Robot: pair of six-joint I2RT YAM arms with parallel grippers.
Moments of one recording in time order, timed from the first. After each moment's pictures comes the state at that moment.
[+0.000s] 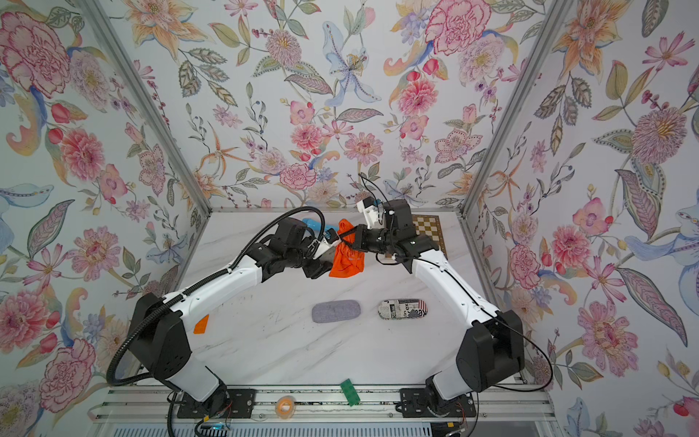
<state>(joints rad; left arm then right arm) -0.63 1.61 1.30 -0.38 0.25 0.44 0.46 1.53 1.33 -0.32 -0.69 0.60</state>
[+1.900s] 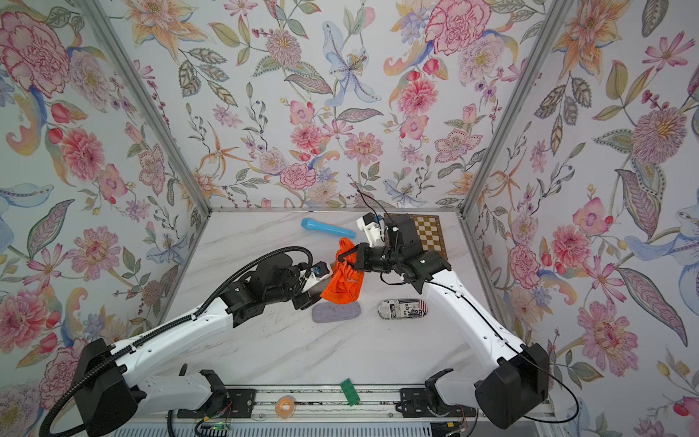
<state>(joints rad) -0.78 1.26 0.95 -0.28 0.15 0.45 0.50 1.31 1.23 -0.48 -0.66 0.60</state>
